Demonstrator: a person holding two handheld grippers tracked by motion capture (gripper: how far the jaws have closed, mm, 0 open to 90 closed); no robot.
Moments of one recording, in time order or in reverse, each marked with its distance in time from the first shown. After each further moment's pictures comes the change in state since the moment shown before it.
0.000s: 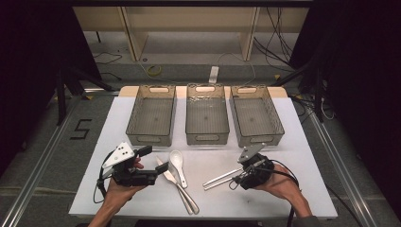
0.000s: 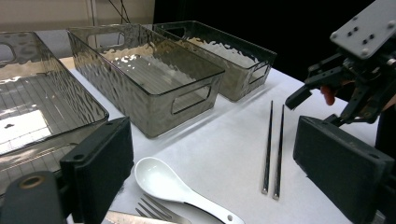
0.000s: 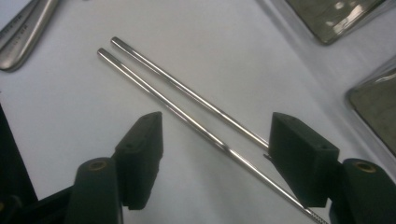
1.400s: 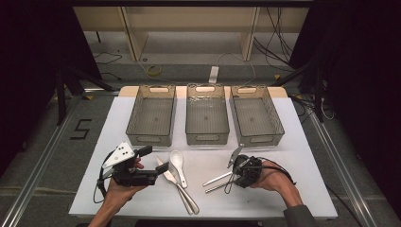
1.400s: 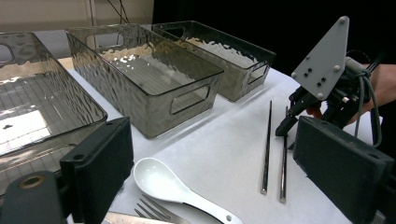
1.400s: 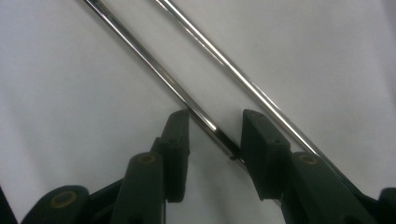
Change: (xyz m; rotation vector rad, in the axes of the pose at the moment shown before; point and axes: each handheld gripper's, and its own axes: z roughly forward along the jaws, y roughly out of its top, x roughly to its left) left arm -0.001 0.001 0.000 0.001 -0.002 0.002; right arm -0.004 0.010 0.039 0.276 0.065 -0.135
